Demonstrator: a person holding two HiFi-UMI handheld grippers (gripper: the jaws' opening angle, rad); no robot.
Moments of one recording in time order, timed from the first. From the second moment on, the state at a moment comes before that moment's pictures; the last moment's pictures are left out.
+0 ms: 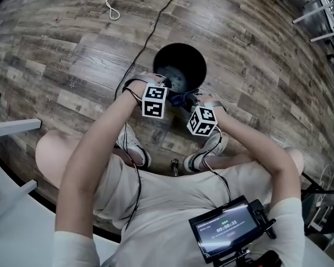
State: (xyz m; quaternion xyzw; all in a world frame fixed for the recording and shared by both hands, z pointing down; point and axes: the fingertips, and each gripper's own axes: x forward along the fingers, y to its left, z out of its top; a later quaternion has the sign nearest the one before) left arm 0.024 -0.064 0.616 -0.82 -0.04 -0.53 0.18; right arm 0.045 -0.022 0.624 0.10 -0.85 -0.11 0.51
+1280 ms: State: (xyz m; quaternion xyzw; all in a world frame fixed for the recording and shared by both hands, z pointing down) left arm 0.028 -0.071 0.621 -0.80 -0.02 -0.57 0.20; right arm 0.078 -0.012 0.717 0.09 -0.81 -0.08 0.58
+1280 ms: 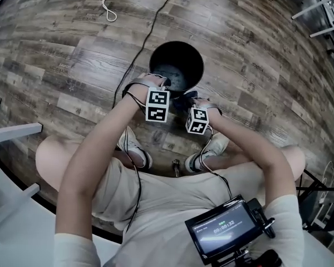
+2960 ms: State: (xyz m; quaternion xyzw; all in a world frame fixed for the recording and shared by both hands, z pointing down) left arm 0.054 -0.069 0.615 -0.83 0.06 -0.54 0.14; right arm 0.084 -0.051 0.826 0.09 -0.77 -0.08 0.63
